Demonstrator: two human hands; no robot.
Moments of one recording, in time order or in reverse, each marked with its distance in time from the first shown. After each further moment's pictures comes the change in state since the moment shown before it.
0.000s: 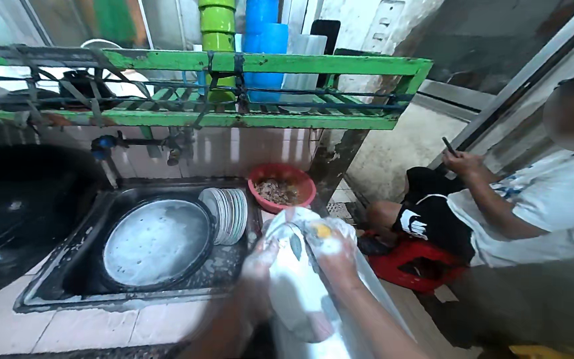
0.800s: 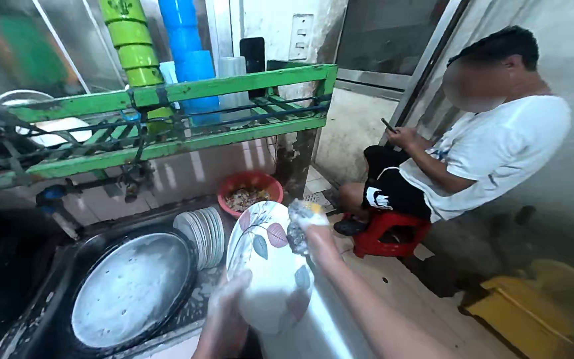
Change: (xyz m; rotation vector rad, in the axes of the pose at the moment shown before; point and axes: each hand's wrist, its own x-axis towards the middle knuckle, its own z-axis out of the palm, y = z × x) left_hand -0.016 0.002 0.000 -0.017 0.032 0.039; right_hand 0.032 0.005 -0.023 0.757 0.086 0.579
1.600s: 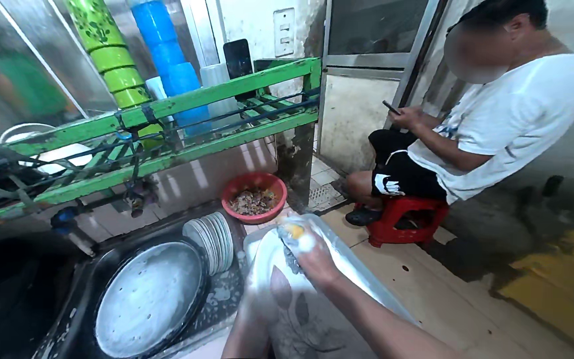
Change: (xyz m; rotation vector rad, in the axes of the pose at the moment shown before) left_hand 0.001 -0.018 0.002 0.171 -0.324 0.060; right_hand -0.023 0.038 0.005 -0.434 -0.172 -0.430
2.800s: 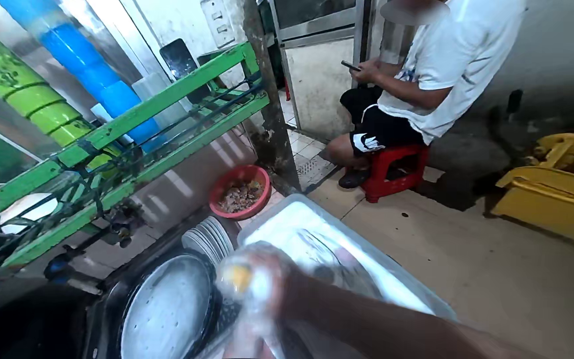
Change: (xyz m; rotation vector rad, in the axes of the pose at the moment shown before) left_hand -0.020 0.004 -0.021 -0.212 -0.306 -0.191; right_hand -0.043 -0.070 0.006 0.149 -0.063 -0.410
